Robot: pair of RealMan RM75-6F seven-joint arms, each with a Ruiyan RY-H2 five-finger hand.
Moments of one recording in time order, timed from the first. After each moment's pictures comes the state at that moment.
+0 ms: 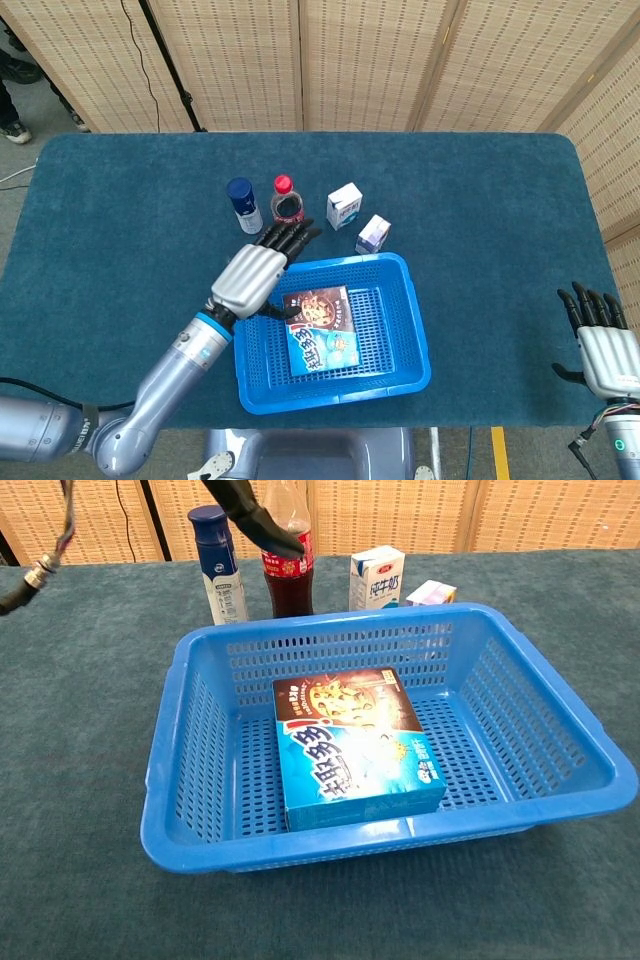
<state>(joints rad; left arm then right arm) -1.00 -1.28 -0.28 -2.17 0.75 1.21 0.44 0.12 -1.02 0.06 -1.72 -1.36 1.36 -0.22</state>
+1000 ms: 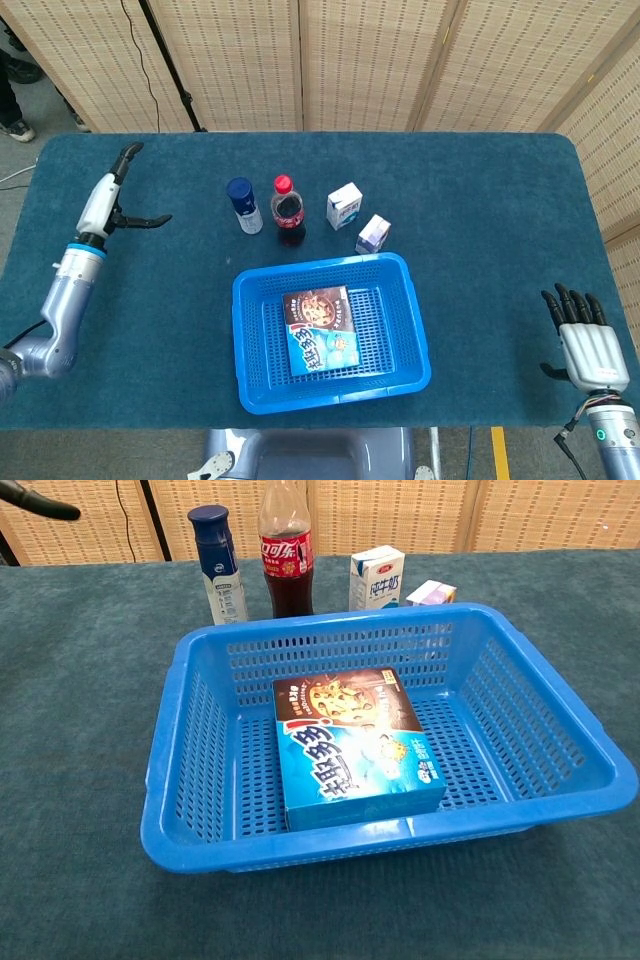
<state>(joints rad) -0.73 -1.34 -0.28 -1.21 1.11 0.90 -0.70 0.16 -1.06 0.06 -1.71 -1.31 1.29 -0.31</state>
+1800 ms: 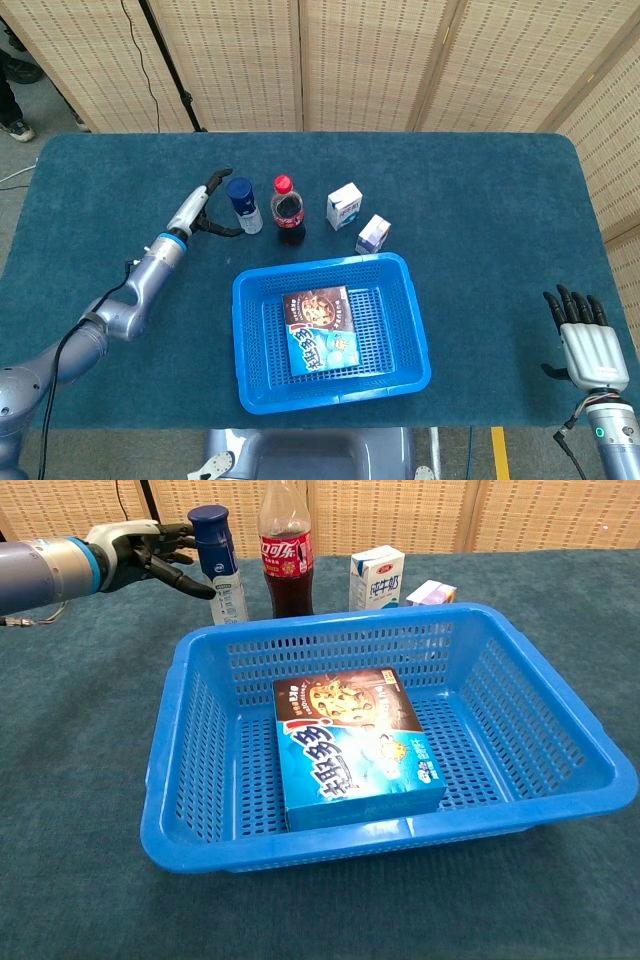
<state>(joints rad) -0.97 -1.70 -0.29 -0.72 1.29 0.56 -1.01 0.17 -1.07 0.06 -1.70 -1.27 1.27 -0.32</state>
